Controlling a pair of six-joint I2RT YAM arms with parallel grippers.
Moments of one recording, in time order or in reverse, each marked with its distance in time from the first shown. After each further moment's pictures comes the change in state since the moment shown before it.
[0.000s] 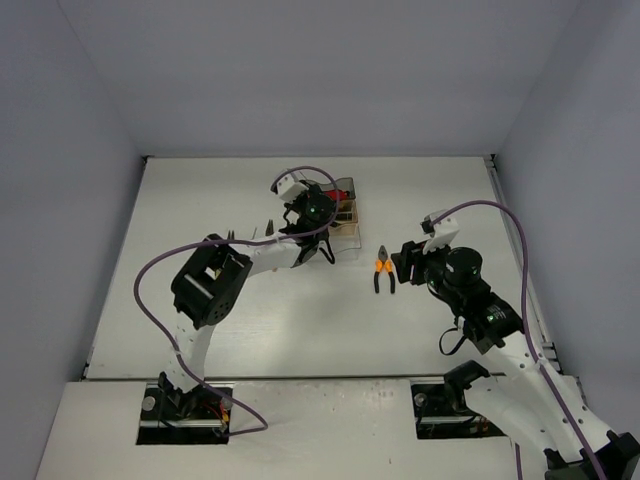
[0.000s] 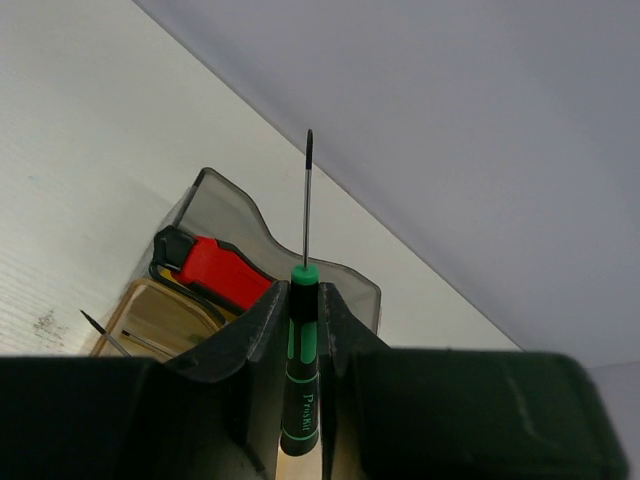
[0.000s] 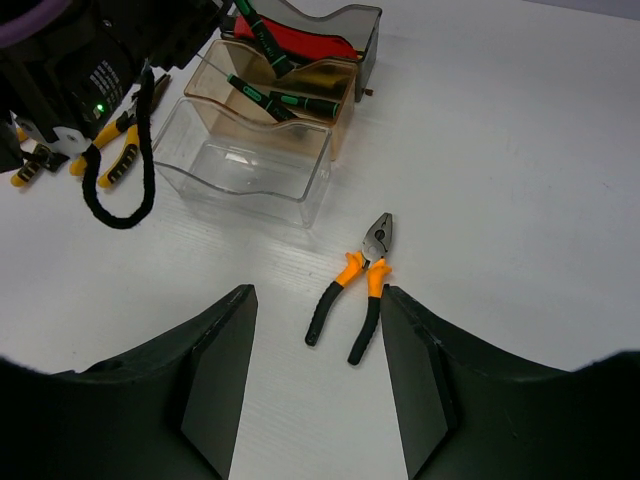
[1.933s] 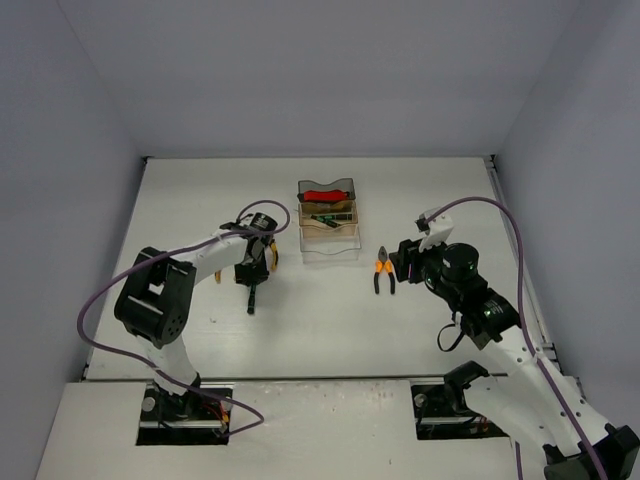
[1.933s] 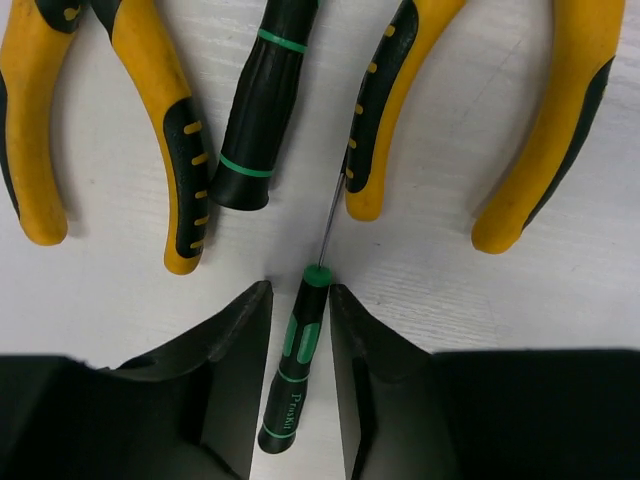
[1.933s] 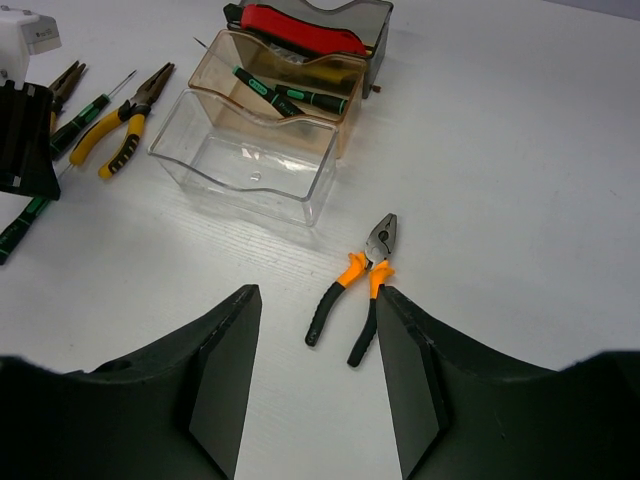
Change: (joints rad) left arm 0.250 -0.296 -0.246 -1.173 0.600 0.310; right arm 0.000 0.043 0.023 -0.002 -0.022 -0.022
